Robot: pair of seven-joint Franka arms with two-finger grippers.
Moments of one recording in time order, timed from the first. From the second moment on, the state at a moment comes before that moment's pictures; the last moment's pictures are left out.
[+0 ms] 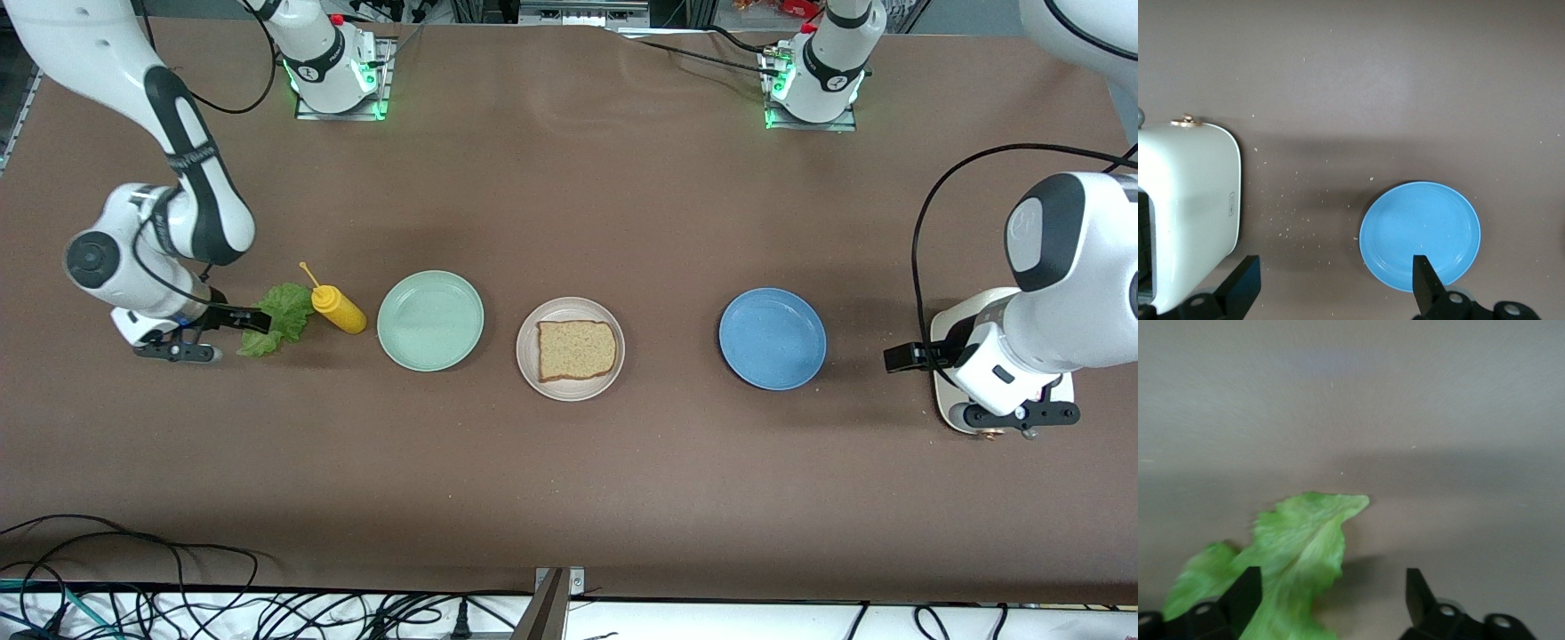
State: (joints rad) left arm 0.01 0.48 -0.07 -1.33 0.04 1.70 -0.13; right arm 0.01 0.49 -0.13 -2.11 0.00 2.57 -0.04
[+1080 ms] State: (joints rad) left arm 0.04 0.40 -0.07 -1.33 0.04 1.60 -0.09; right arm 0.02 0.38 -0.12 -2.01 0.00 2.35 -0.04
